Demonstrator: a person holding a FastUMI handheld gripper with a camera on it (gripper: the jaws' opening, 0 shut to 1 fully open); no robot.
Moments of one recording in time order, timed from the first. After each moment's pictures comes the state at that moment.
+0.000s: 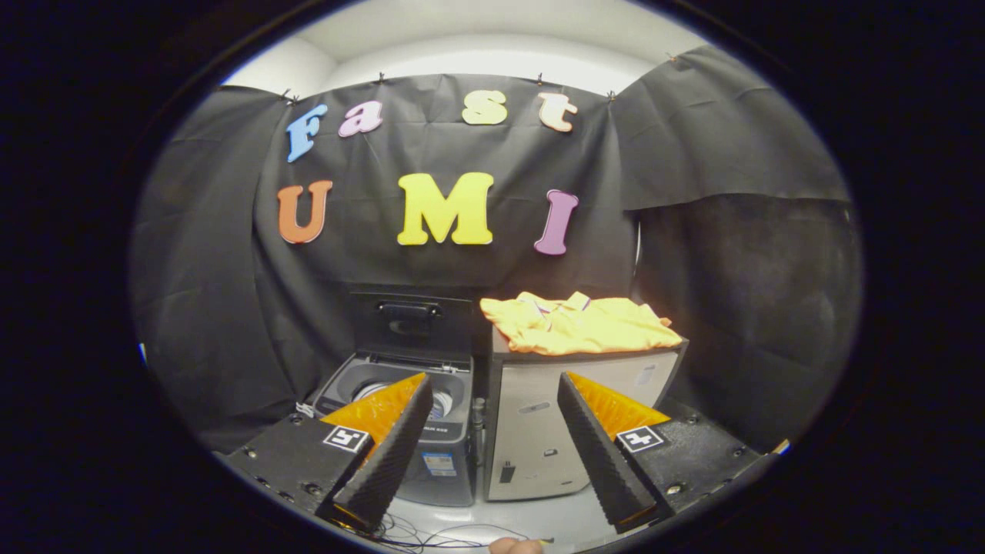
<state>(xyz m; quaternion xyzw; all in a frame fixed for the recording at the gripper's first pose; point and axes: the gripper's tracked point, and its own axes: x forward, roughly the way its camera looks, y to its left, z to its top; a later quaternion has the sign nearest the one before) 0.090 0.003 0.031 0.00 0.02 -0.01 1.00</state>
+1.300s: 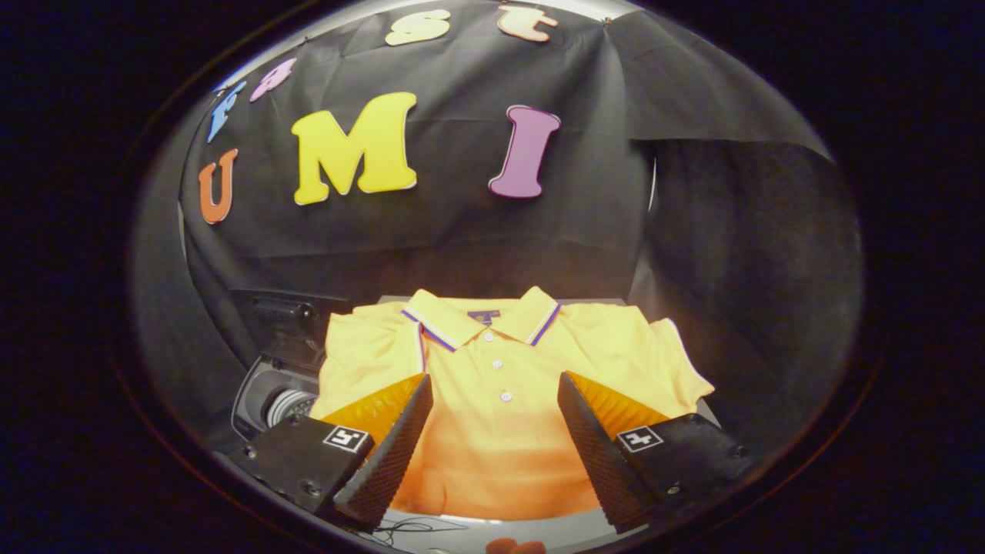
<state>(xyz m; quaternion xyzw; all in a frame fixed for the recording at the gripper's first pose) 0.398 -0.170 0.060 0.01 0.18 -0.02 0.98</state>
